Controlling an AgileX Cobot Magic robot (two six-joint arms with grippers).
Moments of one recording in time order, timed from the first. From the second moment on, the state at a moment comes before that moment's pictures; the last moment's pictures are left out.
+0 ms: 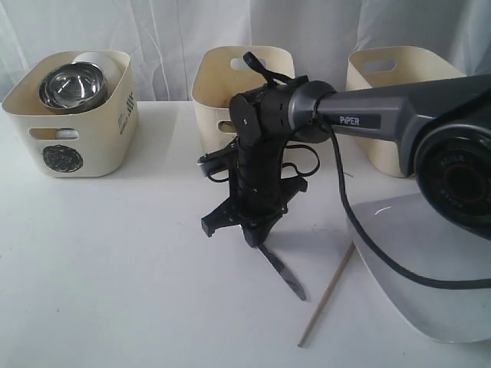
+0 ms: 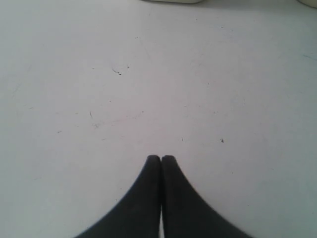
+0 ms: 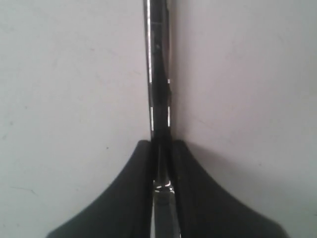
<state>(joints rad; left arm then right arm) 0.14 0.07 0.02 -0.39 0.52 0.33 0.48 2.26 -1.71 0.03 1.05 0.02</state>
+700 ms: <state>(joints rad) 0.14 0.07 0.02 -0.39 0.52 0.33 0.43 2.11 -2.05 0.25 1.08 -0.17</state>
